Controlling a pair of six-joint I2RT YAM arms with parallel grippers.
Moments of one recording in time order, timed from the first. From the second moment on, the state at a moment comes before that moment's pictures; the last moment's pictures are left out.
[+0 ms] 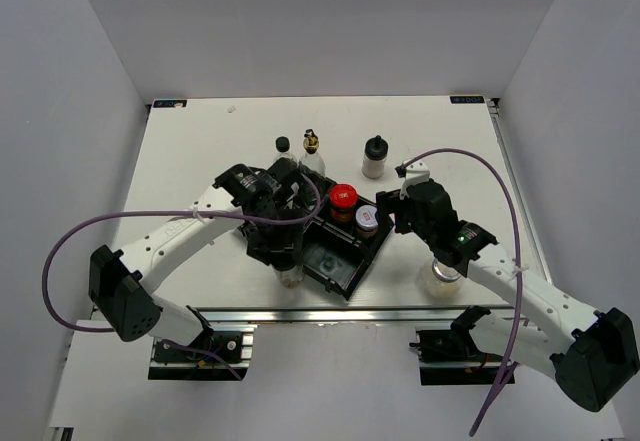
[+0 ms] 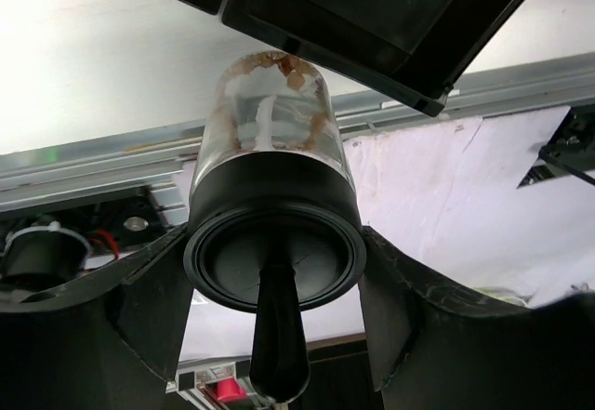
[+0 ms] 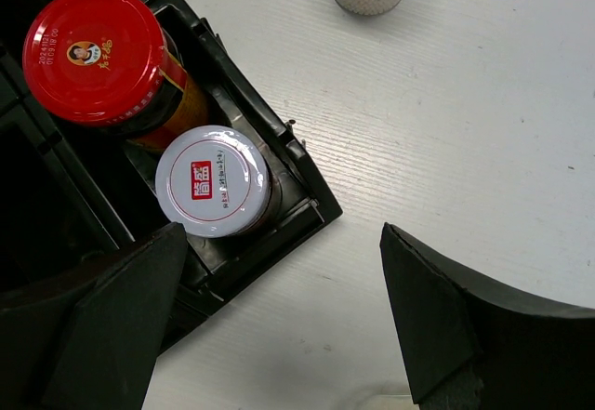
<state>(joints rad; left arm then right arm) -0.77 1.43 1.34 -1.28 0.12 -0.69 0.66 0.99 0.70 -0.27 0.21 0.18</state>
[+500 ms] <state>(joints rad) -0.62 1.47 1.50 -1.30 -0.07 -0.66 0.66 0.97 0.69 -0.25 0.21 0.18</state>
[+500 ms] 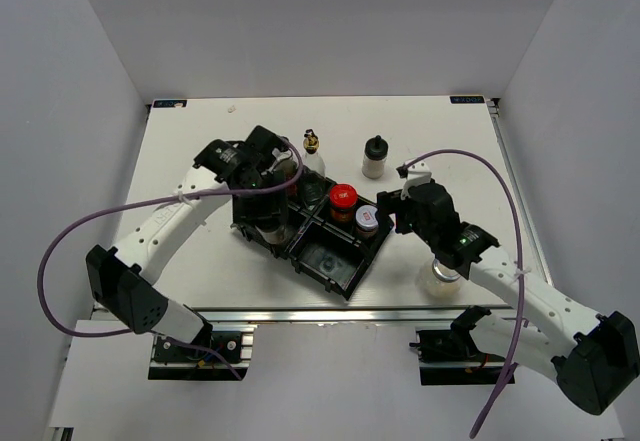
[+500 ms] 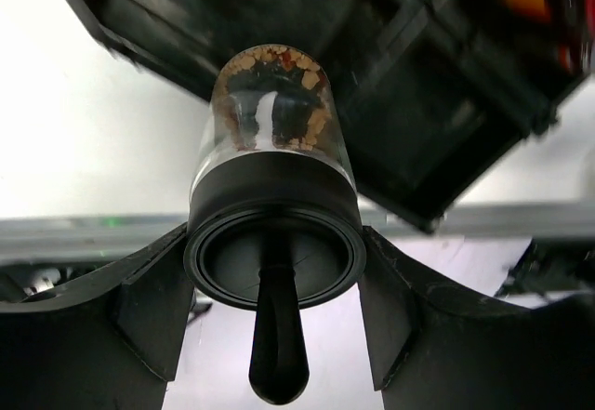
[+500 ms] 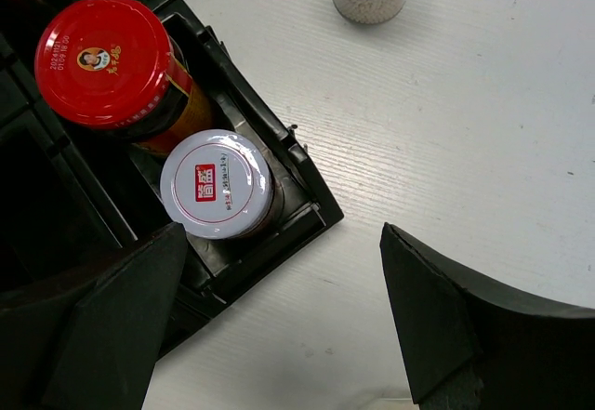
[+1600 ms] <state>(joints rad) -0.50 1.67 1.36 -1.02 0.07 -0.51 0.64 0.98 0.67 -0.24 0.32 0.18</state>
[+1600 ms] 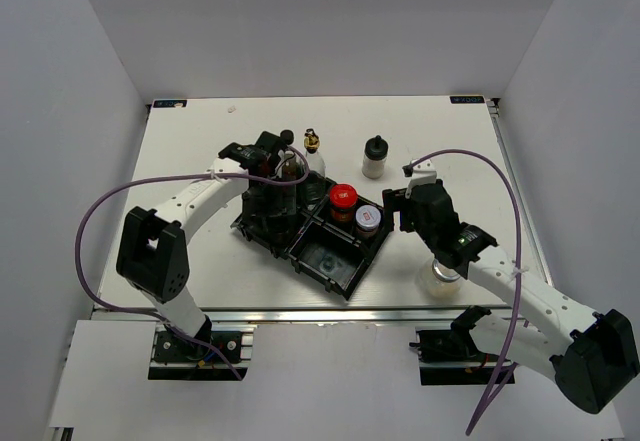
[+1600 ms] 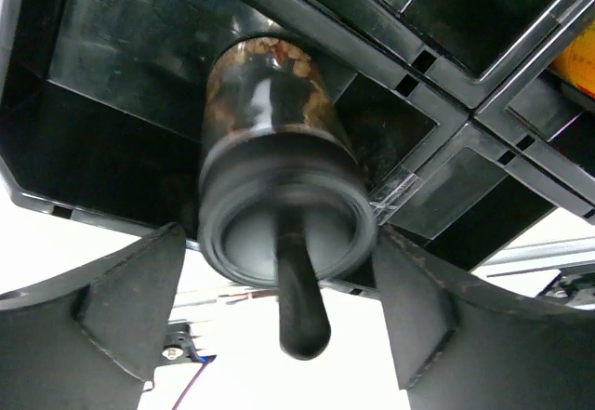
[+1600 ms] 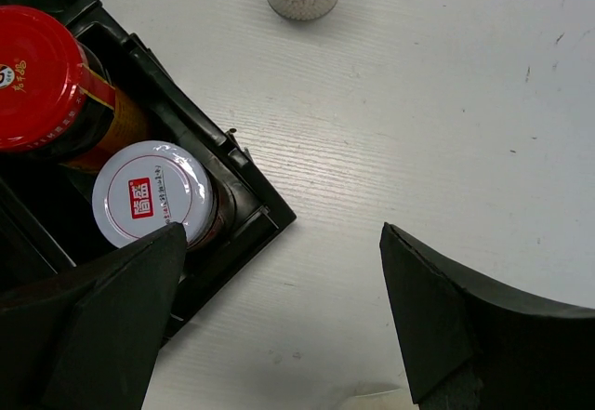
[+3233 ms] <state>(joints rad) -0.38 1.12 1.13 -0.84 -0.65 -0.85 0.44 1.73 1.32 -0.17 0.24 0.21</state>
